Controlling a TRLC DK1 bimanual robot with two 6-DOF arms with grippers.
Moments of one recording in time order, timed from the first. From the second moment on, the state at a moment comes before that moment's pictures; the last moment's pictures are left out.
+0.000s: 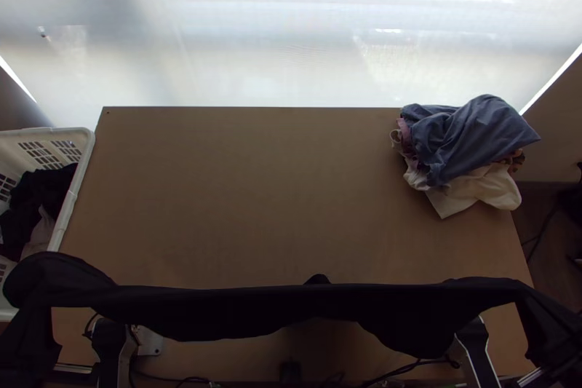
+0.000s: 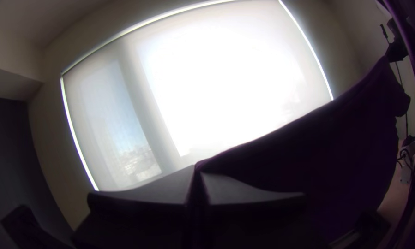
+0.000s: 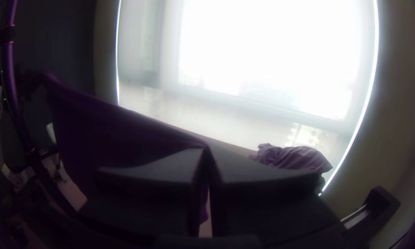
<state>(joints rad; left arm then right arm) 0.27 0.16 1.35 -0.98 0.34 0.36 -0.03 0.45 1.62 -1.35 -0.44 -0.15</state>
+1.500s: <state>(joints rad) 0.36 0.66 0.74 -0.06 0.66 0.14 0.30 1.16 1.24 -0.55 -0.37 -0.05</state>
